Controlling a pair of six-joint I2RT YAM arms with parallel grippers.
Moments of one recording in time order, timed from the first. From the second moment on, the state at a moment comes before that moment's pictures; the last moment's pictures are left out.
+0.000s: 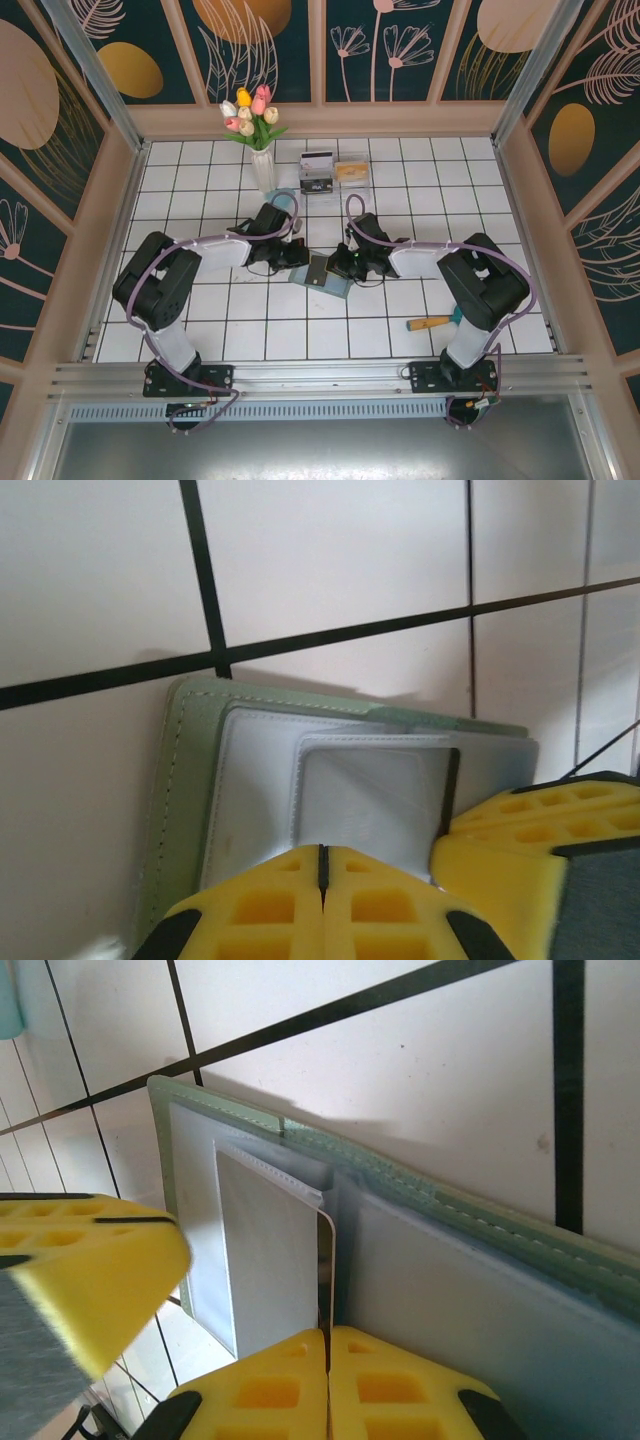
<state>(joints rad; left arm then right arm) -0.57 1.78 0.90 -0.13 0.45 -0.65 0.66 1.71 0.79 -0.01 -0.43 0.96</state>
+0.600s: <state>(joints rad) -0.58 1.80 0.90 -0.14 0.40 -0.65 0.64 1.69 0.70 0.11 -0.46 1.08</state>
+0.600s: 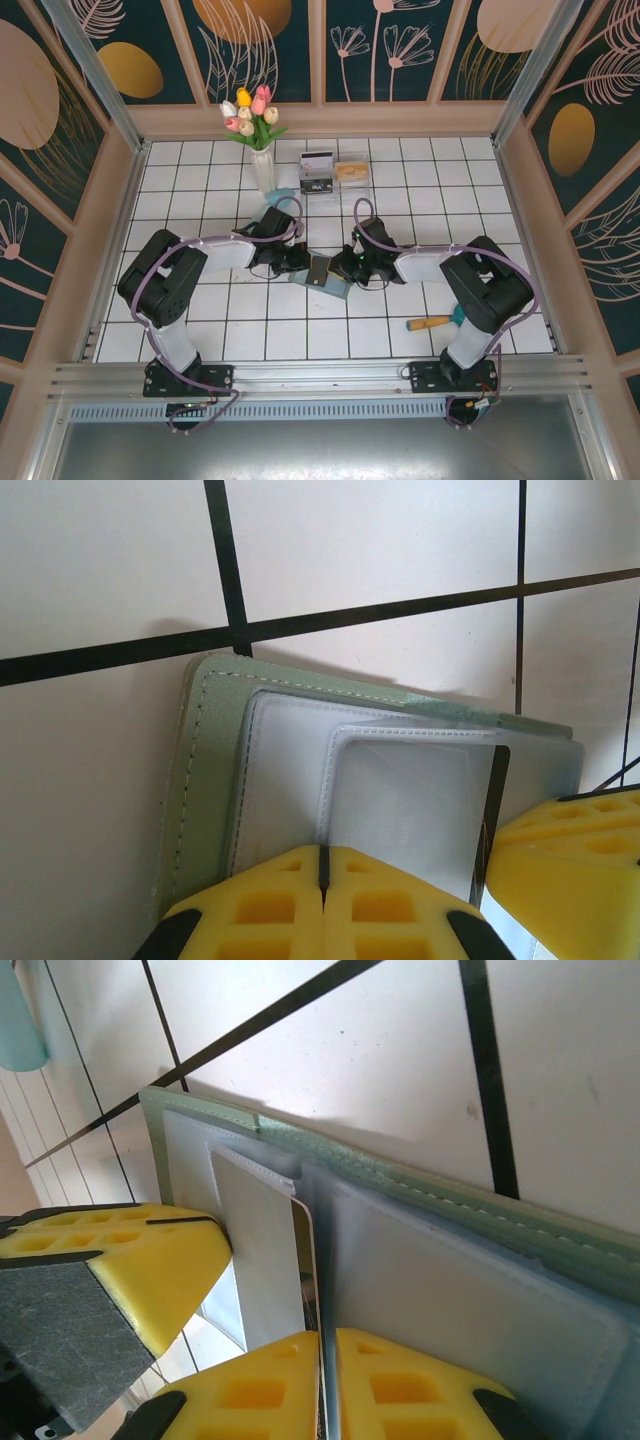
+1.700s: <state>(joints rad) -0.59 1.80 0.90 -0.14 0.39 -0.65 0.64 1.71 0.74 0.06 -0.46 1.04</state>
